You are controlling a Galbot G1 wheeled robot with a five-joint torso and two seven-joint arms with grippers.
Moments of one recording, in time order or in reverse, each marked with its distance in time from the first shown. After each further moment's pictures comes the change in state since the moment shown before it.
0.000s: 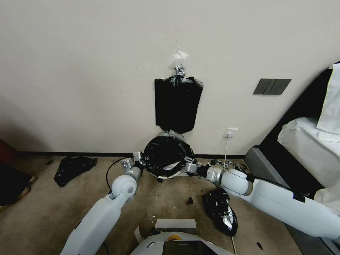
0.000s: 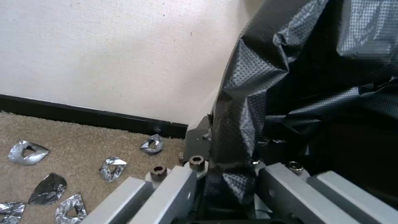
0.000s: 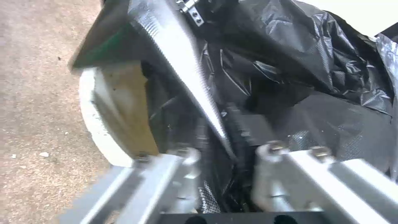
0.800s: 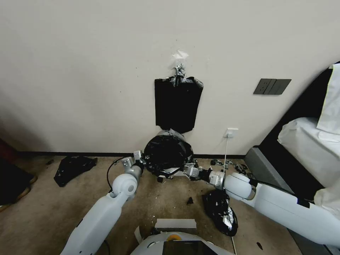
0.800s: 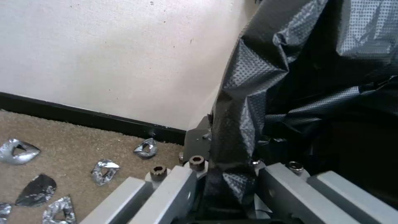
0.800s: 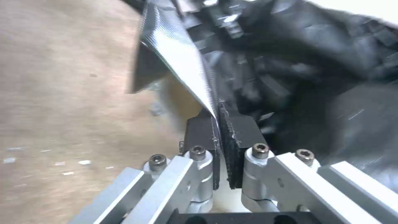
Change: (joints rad) left arm -0.036 -0.019 -0.007 0.007 -0.067 -0.002 -0.036; right arm -0.168 -0.049 0.102 0.037 0.022 0.090 -0.057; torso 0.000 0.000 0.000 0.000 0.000
